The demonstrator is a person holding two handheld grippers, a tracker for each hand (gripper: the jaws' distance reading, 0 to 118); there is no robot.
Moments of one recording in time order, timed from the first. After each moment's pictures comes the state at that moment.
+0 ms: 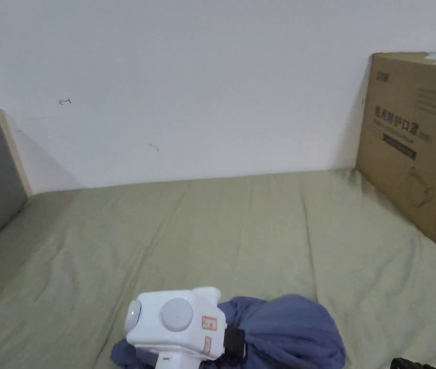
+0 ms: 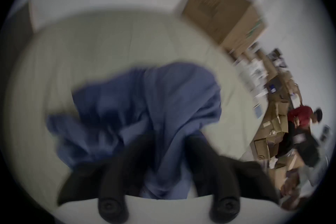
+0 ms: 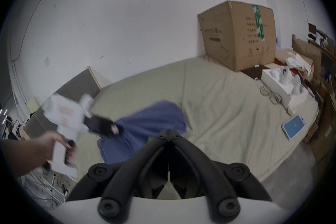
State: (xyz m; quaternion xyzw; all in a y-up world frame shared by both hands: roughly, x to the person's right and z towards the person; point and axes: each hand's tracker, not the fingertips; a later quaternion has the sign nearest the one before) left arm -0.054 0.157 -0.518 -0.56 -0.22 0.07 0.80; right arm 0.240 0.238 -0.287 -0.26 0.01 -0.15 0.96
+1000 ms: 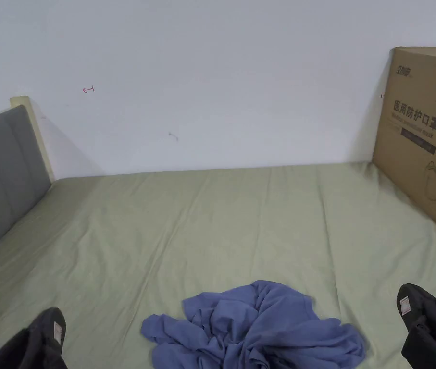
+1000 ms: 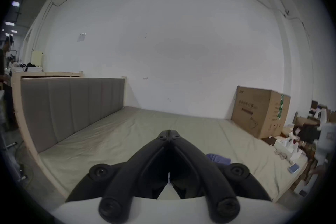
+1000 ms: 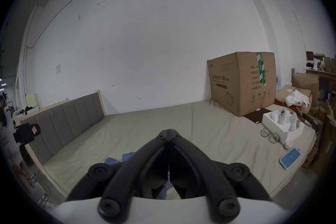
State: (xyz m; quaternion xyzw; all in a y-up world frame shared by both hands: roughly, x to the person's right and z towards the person) left arm -0.224 0.270 -0.232 -0.03 0.04 0.07 1.00; right arm 0.172 0.280 -0.256 -0.06 0.00 -0.08 0.99
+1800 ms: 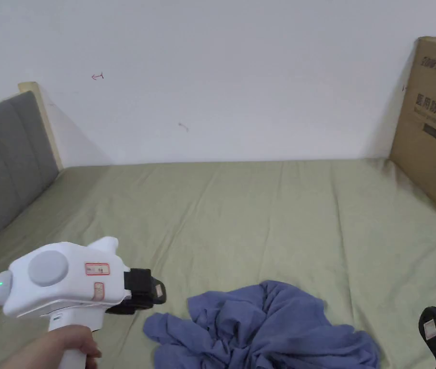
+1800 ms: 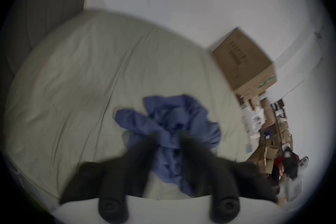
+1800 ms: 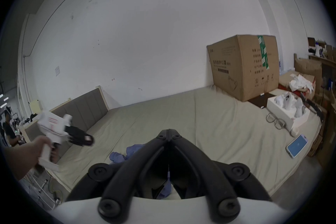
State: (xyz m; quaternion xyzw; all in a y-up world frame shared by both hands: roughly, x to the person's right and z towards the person) left arm -0.250 0.233 -0.519 -0.48 -0.13 0.20 0.84; right arm 0.192 0.273 -0.281 -0.12 0.02 -0.13 0.98
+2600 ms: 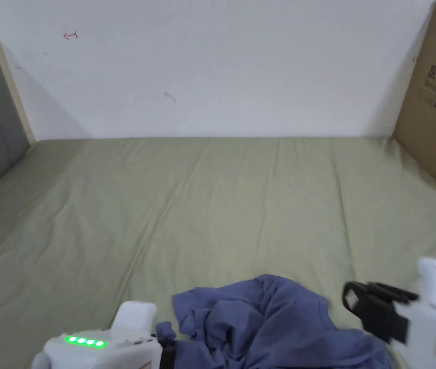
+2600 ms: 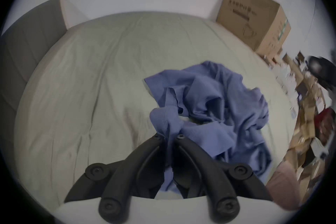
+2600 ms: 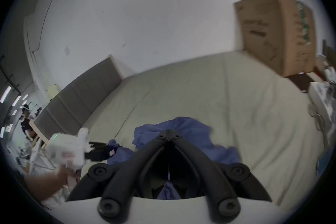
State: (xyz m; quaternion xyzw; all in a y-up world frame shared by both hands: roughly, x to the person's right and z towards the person) left arm -0.192 0.140 -0.482 -0.42 -0.14 0.04 0.90; right arm 0.179 0.235 -0.479 -0.30 0.17 -0.15 0.93
